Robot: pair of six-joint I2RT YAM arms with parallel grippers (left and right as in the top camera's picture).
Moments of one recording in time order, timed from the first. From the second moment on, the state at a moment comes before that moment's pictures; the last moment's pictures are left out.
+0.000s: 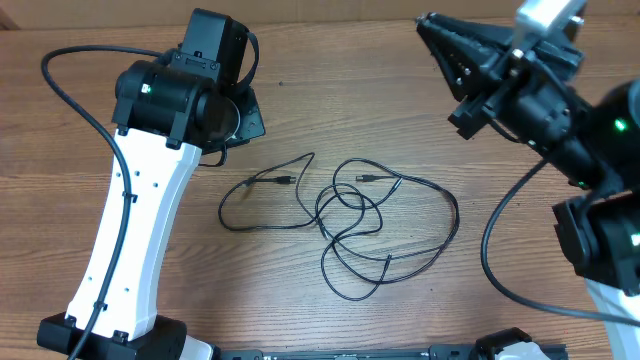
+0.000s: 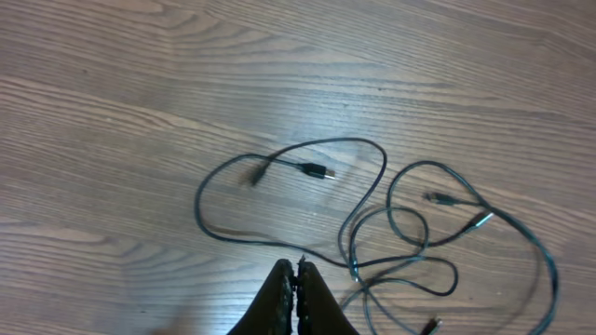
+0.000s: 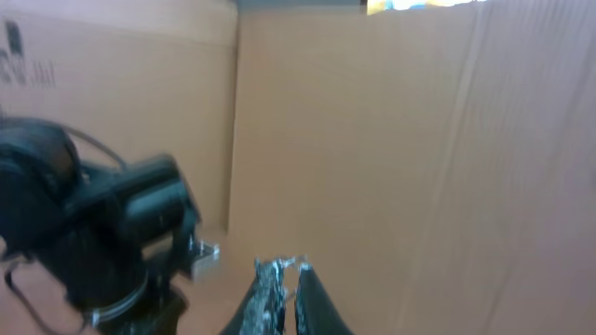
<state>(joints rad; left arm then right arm) -0.31 1.66 1.98 -1.50 -0.10 -0.57 0.28 1.17 1.57 -0.27 -0.54 -0.02</state>
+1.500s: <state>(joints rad) -0.31 1.66 1.98 -1.49 -0.08 -0.55 0.32 1.50 1.02 -1.09 -0.46 0.61</state>
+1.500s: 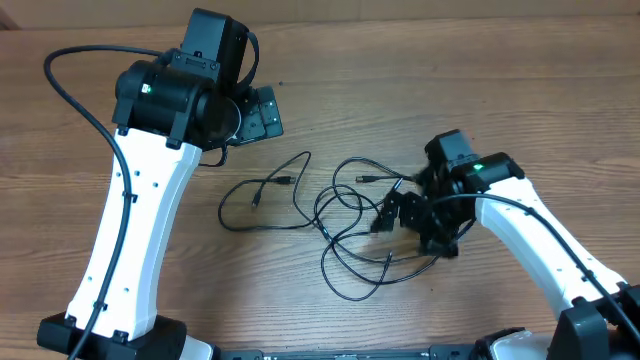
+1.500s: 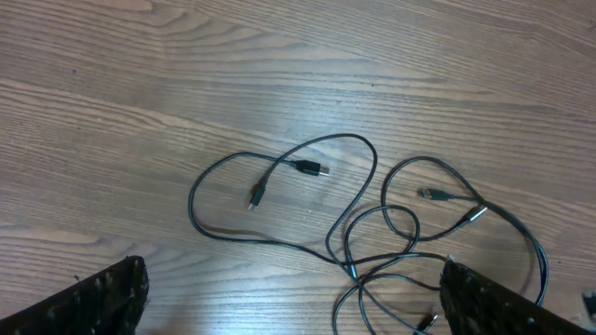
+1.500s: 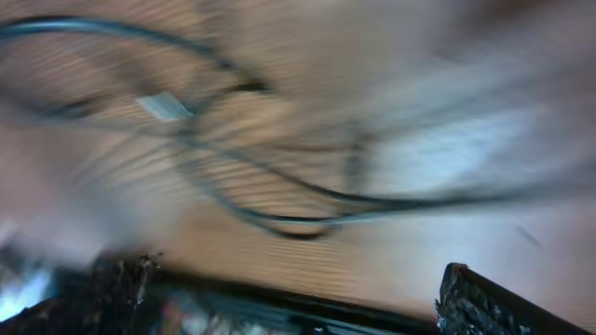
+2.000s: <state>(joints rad) -0.31 1.66 1.98 -1.49 -0.08 -0.55 0.74 1.50 0.96 -1.00 0.02 1.50</state>
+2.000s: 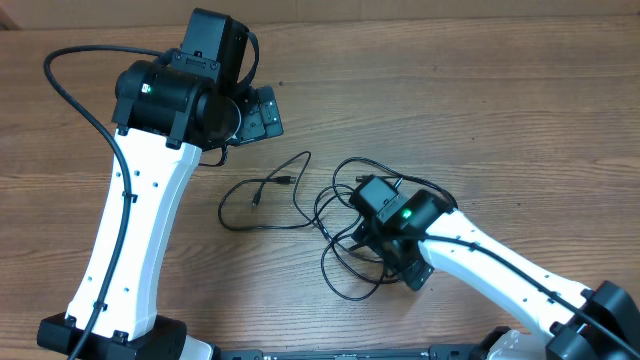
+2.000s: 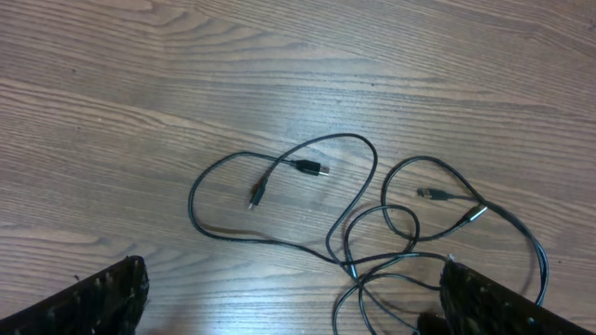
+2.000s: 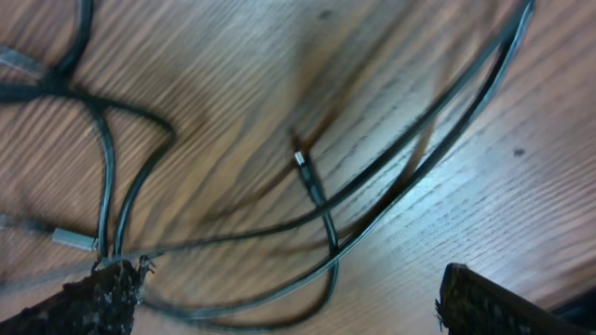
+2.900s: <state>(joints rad) -0.31 1.66 1.98 -1.49 -0.08 -0.55 0.75 1.50 0.76 -0.73 0.12 1.64</state>
